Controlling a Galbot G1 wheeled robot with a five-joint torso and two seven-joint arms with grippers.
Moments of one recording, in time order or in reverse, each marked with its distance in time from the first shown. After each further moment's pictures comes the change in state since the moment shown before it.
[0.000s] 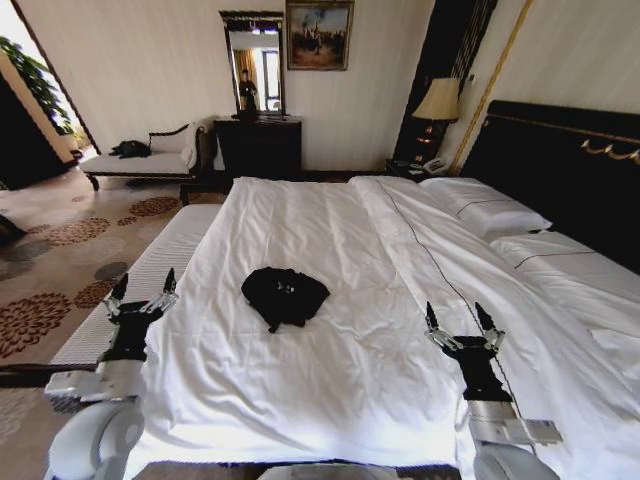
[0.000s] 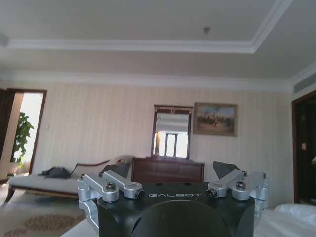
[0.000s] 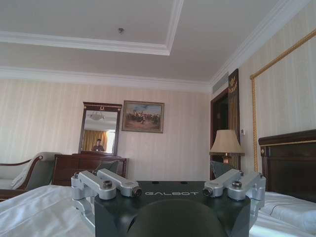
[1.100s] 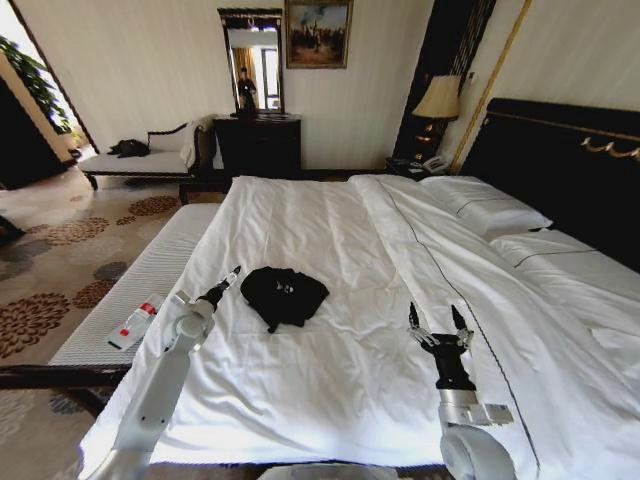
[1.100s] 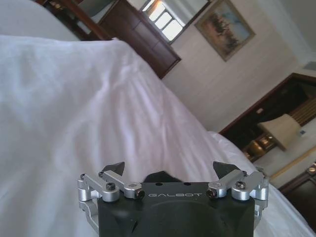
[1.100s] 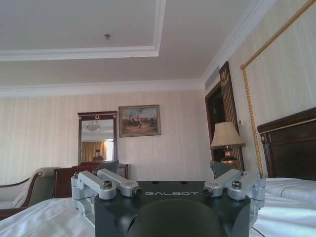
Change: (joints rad) left arm -0.686 0.037 0.454 0.860 -0.598 0.309 0.075; right arm 0.138 -0.013 -0.109 -0.171 0.047 0.088 0.034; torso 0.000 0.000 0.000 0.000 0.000
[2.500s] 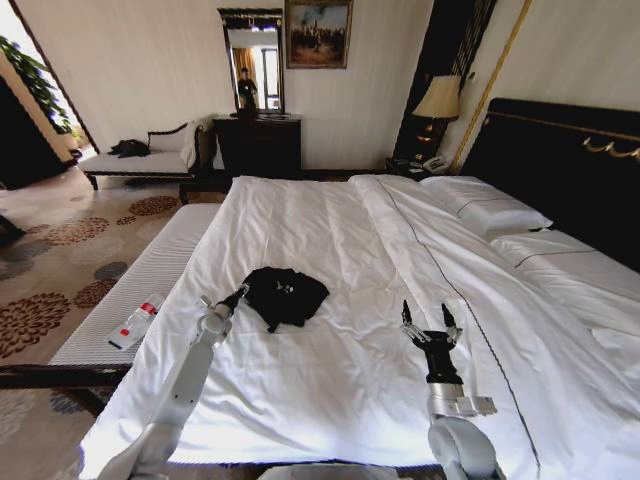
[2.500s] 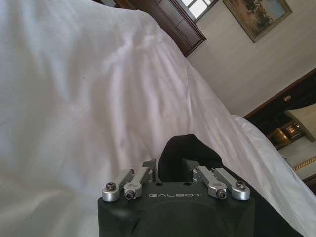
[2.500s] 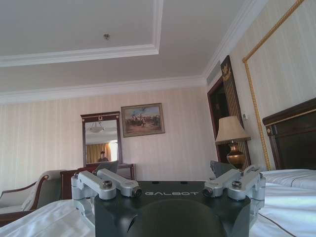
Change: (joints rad) left arm -0.075 -0.082 0.055 0.150 0.042 -0.005 -0.041; right arm 0.066 0.001 -0.058 -0.074 0.008 0.019 0.002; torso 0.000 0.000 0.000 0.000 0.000
